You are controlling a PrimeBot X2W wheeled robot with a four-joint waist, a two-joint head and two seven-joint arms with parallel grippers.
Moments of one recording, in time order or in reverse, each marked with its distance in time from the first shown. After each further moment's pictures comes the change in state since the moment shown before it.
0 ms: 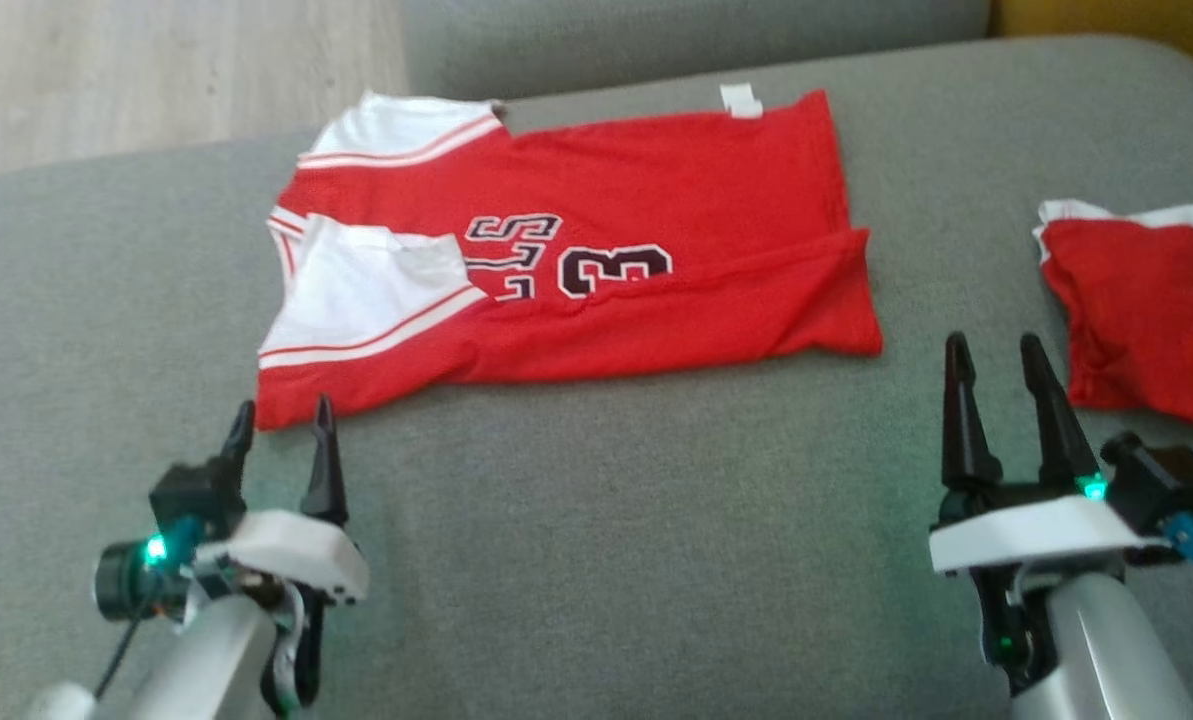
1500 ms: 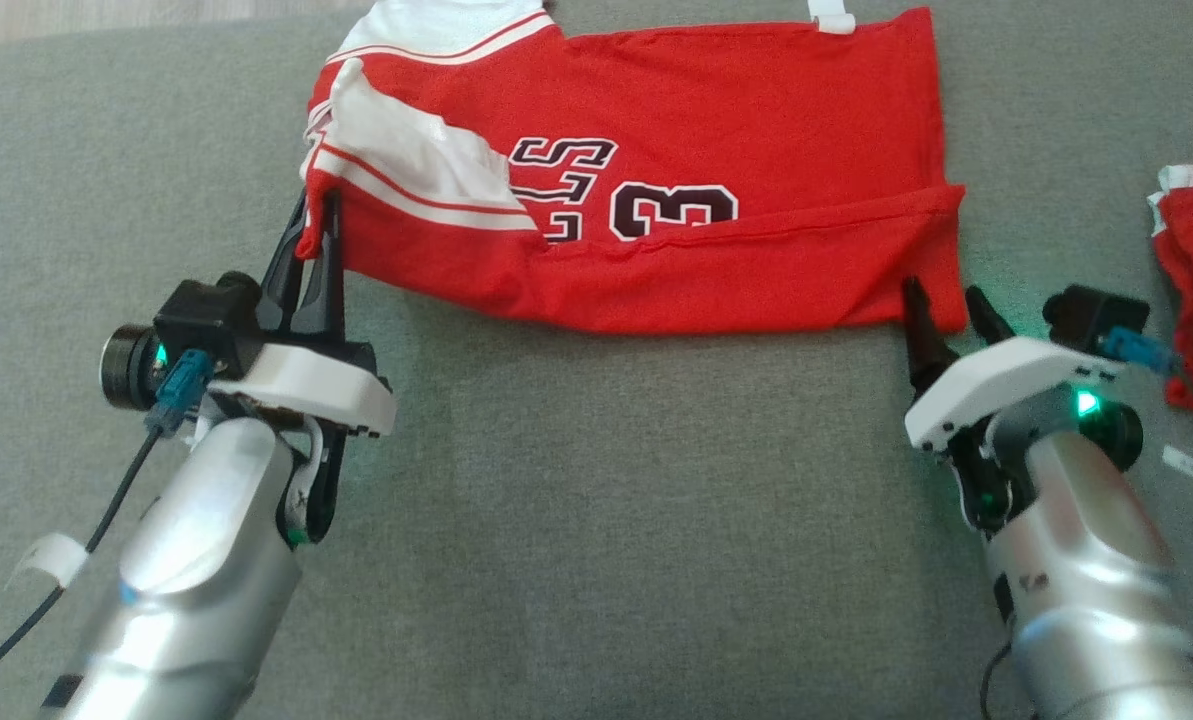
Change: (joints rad) left arm -0.311 -0.014 -0.058 0.058 0.057 -0.099 -0.042; right arm -0.418 -0.003 -0.035 0.560 0.056 0.000 0.229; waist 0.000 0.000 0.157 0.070
